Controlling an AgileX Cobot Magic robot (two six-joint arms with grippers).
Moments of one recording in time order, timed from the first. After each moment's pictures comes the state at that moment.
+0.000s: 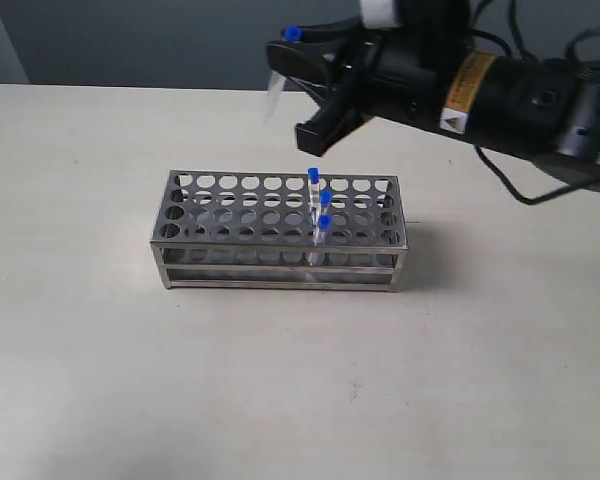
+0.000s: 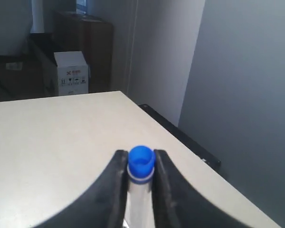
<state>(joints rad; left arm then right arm) 0.10 0.01 0.00 0.00 0.23 0.06 0.60 1.60 -0.89 -0.82 -0.76 0.49</state>
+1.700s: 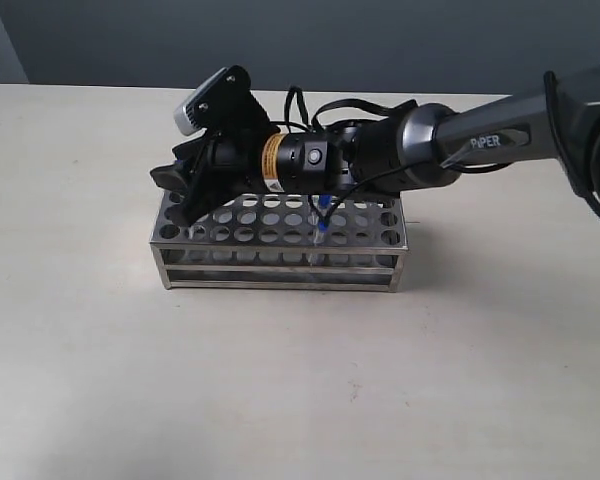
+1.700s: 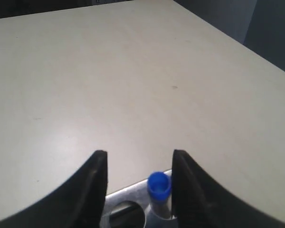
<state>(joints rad) 0.10 0.01 0.00 0.00 0.23 0.06 0.78 2.18 -1.36 -0.96 -0.57 0.69</state>
